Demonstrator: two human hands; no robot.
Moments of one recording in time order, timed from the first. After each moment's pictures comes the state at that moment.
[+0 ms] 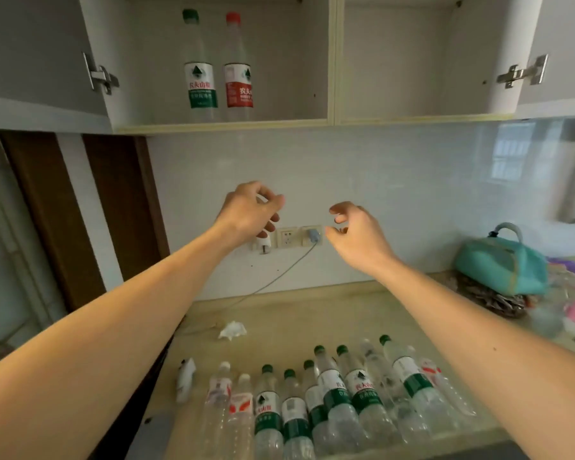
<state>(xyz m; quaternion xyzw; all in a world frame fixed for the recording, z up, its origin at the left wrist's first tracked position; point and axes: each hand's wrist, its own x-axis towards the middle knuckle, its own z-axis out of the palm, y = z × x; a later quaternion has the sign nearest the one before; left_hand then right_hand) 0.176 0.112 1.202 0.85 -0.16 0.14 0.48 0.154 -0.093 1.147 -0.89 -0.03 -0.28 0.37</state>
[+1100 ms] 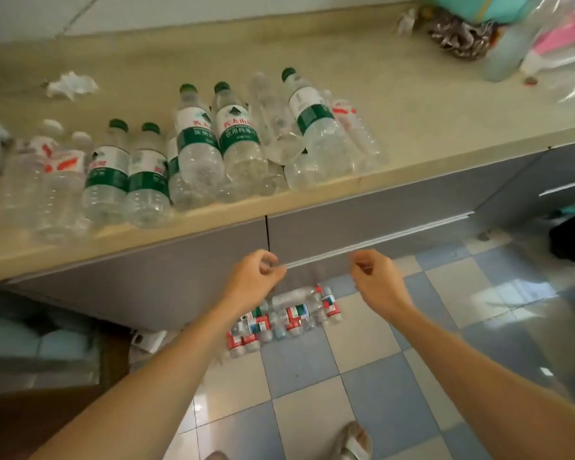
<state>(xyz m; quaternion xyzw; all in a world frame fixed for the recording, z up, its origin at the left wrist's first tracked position) 0.020 -0.069 0.641 0.85 -0.04 -0.27 0.46 -0.063 -0.298 0.654 -0.86 0.26 0.03 0.45</state>
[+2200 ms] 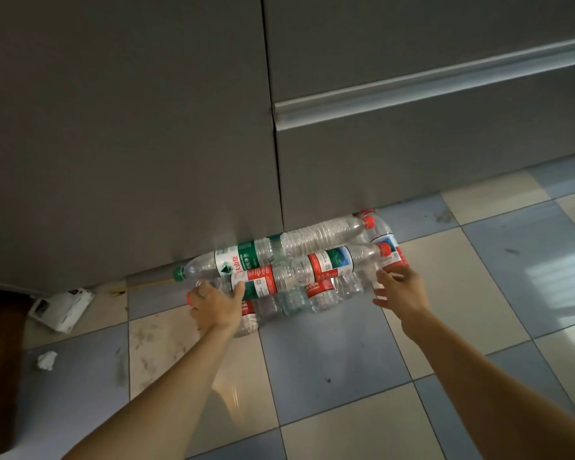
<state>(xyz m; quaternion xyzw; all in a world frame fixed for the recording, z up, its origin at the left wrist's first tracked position) 0.017 -0.015 0.001 0.91 0.27 -0.16 0.28 -0.051 -0.313 0.026 -0.66 0.45 0.05 0.60</state>
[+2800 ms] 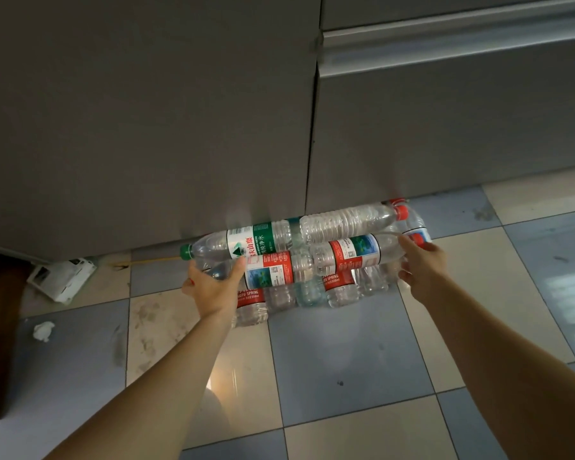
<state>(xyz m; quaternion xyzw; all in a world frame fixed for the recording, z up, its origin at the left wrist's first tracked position) 0.025 0.005 -0.037 0.78 0.36 -0.06 0.50 0.012 -0.331 -0.033 -0.58 0.52 0.02 0.63</state>
